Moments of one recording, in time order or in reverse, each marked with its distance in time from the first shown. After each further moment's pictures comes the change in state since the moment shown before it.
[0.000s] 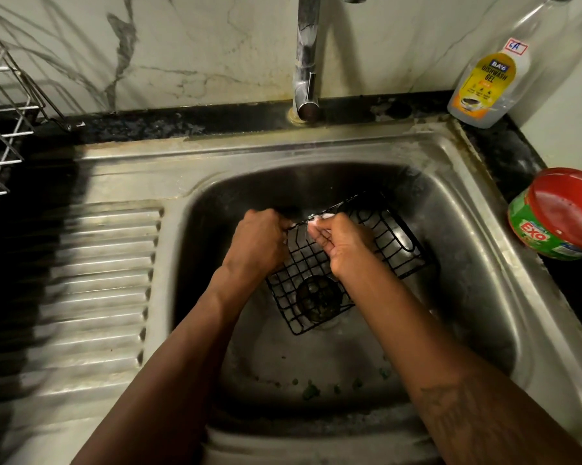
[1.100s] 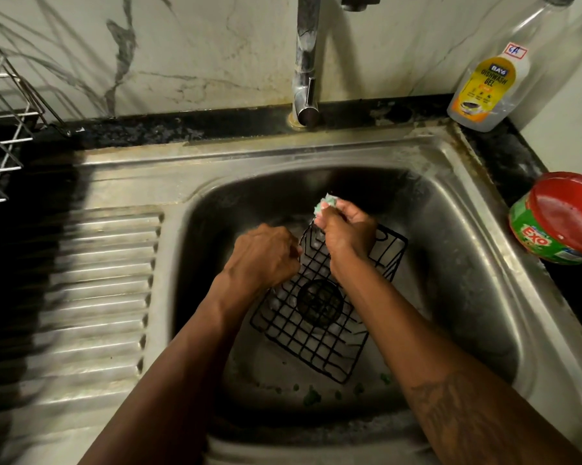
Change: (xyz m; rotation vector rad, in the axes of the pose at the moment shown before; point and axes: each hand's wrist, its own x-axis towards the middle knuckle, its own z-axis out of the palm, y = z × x) left_hand -0.001 0.001 0.002 0.158 -0.181 0.122; right_hand 0.010 0.001 0.007 -0.033 0.076 -0.331
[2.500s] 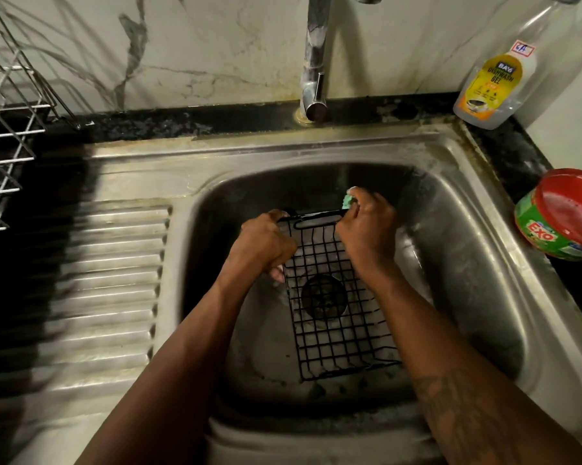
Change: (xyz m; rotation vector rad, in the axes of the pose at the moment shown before) left_hand 0.000 0.008 -0.022 -0.507 -0.099 -0.435; right_hand 0.005 -0.013 -0.034 -0.984 -0.019 -0.832
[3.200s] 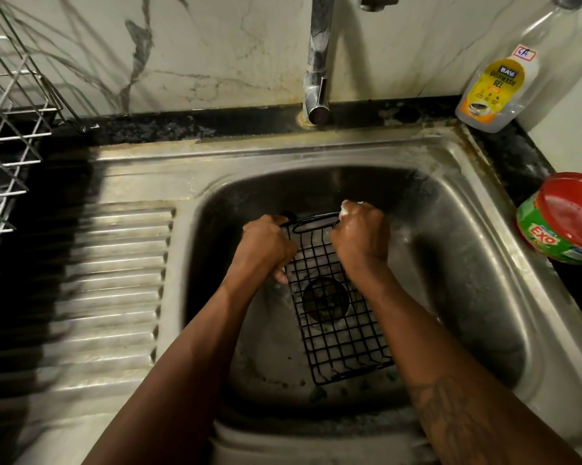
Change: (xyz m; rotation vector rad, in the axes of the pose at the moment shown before) left_hand -0.001 0.003 0.000 0.074 0.056 0.028; right_hand -0.003 -0.006 0.006 -0.203 -0.114 -0.007
